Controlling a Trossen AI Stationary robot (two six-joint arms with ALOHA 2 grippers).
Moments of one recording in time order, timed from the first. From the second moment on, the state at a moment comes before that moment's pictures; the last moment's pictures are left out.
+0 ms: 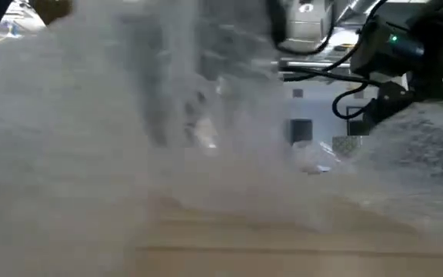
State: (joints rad) left arm -0.37 2.22 1.93 -1.36 -0.01 -1.19; right arm 0.17 1.36 0.51 -0.47 -0.31 0.54
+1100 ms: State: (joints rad) left arm -0.51 1.82 1.93 -1.18 -0.66 -1.47; right arm -0.14 1.09 0.69 -0.79 0.03 0.36
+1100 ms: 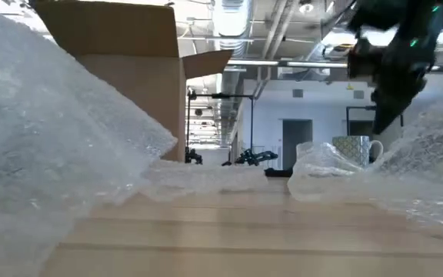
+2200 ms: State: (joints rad) left arm -0.51 1.87 1.93 -1.06 -0.64 -1.41; right arm -0.39 1.27 0.88 -0.68 -0.11 0.42
